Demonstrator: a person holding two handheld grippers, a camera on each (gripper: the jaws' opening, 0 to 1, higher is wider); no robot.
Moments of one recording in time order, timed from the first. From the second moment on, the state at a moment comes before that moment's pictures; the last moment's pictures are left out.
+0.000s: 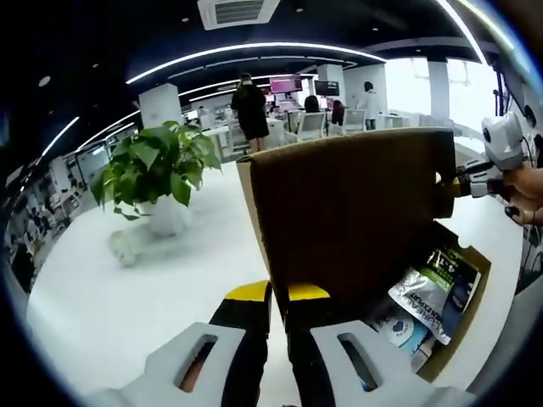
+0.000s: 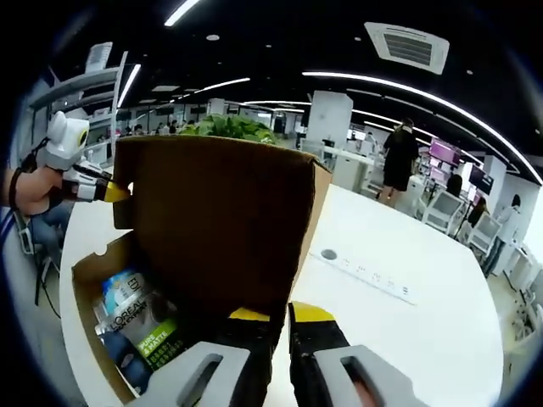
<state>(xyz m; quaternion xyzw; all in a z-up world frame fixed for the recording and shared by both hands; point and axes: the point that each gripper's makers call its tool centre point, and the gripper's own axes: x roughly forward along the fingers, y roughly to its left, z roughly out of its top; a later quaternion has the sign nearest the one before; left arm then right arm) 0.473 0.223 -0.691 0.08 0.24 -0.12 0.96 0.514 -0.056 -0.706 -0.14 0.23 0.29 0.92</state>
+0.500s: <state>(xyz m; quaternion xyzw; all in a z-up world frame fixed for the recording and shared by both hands) 0.470 0.223 -0.714 0.09 0.27 -0.10 0.95 0.513 -0.056 -0.719 -0.15 0.25 0.29 0.91</state>
